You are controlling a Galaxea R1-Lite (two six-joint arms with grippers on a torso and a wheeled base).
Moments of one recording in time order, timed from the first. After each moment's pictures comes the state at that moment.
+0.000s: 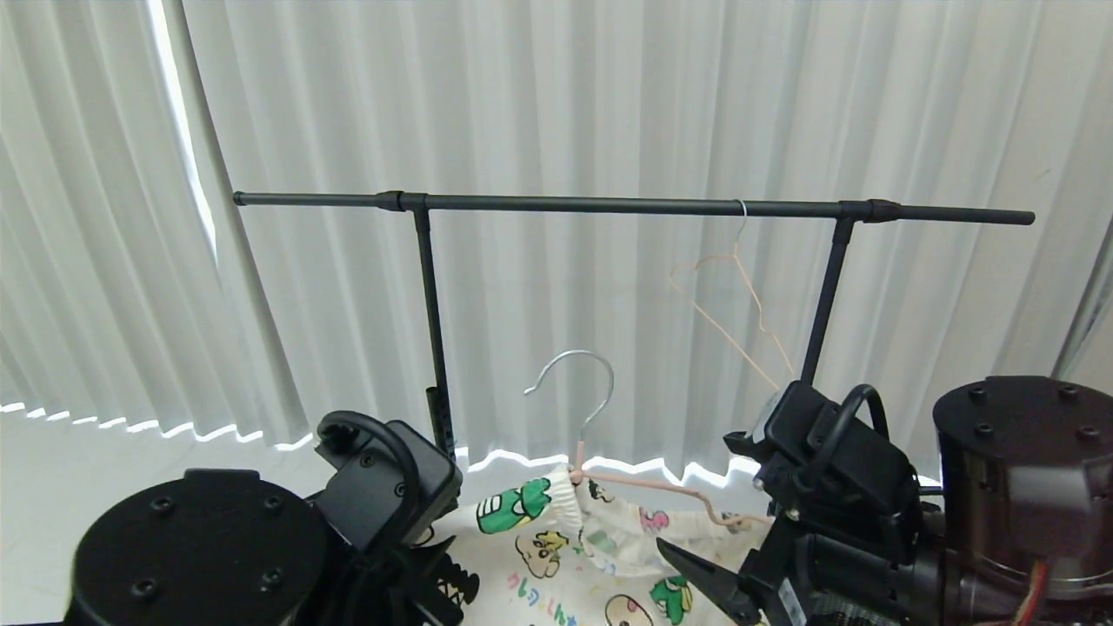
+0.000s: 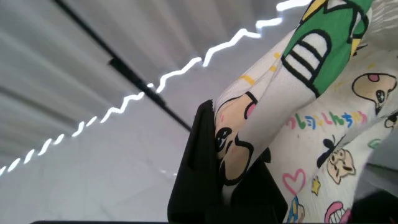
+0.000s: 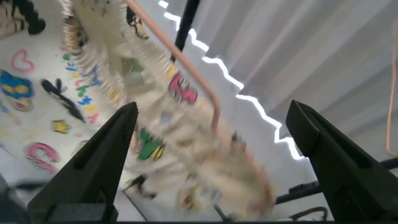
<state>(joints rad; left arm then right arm) -0.99 1.35 -0.56 -0.20 0.52 0.07 1.01 1.49 -0.64 -0.45 -0.17 -0.15</state>
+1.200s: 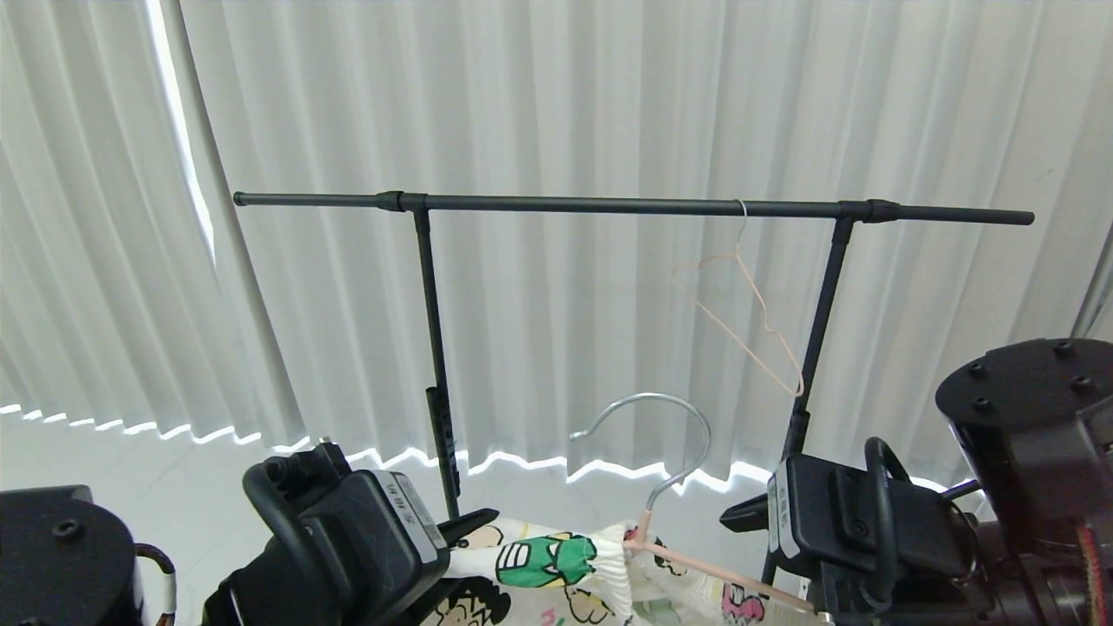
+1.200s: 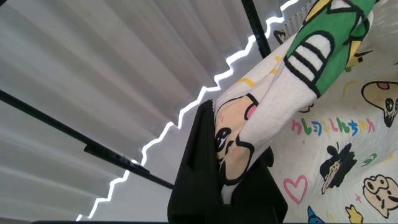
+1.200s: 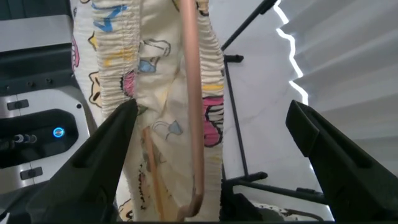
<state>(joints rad) -1.02 1.26 -0.47 -0.44 0.31 0.35 1.01 1.42 -0.84 0.11 0.15 -0.33</state>
